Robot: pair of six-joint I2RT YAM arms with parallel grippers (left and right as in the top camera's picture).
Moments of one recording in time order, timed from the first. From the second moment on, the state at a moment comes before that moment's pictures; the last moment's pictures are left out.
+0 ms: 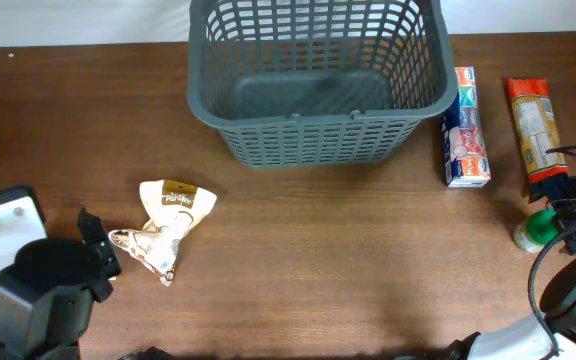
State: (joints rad) left arm -0.51 0.98 1.82 -1.69 -0.82 -0.52; right arm -0.64 1.82 1.38 -1.13 0.07 0.65
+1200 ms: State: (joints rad) left arm -0.51 0.98 1.82 -1.69 -0.82 -0.52; right arm -0.64 1.87 1.34 -1.04 0.07 0.63
